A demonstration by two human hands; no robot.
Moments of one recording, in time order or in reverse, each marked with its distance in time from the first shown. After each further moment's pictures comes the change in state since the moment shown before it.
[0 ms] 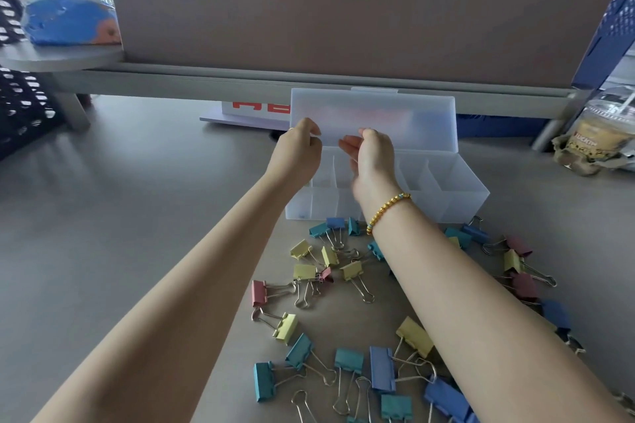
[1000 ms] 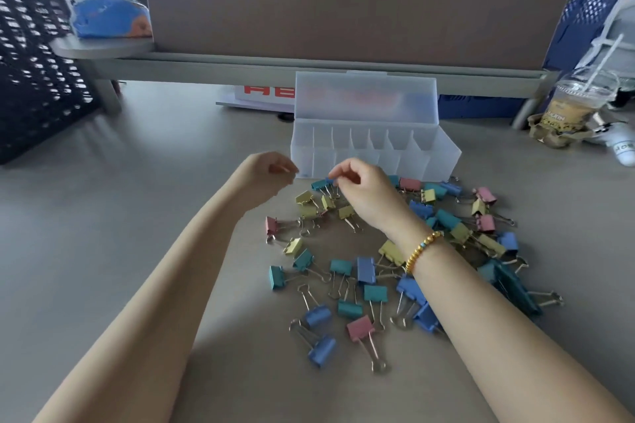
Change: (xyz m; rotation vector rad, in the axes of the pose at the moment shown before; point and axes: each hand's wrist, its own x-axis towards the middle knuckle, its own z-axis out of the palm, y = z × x) left_hand -0.119 -0.024 -0.058 -0.093 -0.203 -0.104; right_hand -0.115 0.014 -0.081 -0.931 -0.466 -0.406
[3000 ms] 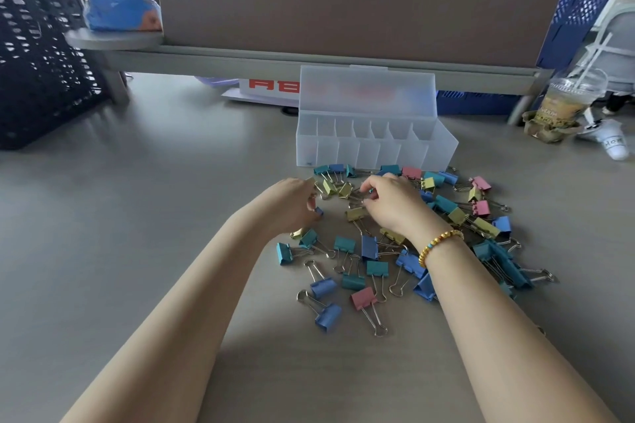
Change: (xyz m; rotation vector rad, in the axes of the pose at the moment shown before) left_hand -0.054 0.012 0.027 0.665 -0.242 0.108; right_hand -0.030 0.025 -0.006 -0.621 -0.045 0.094
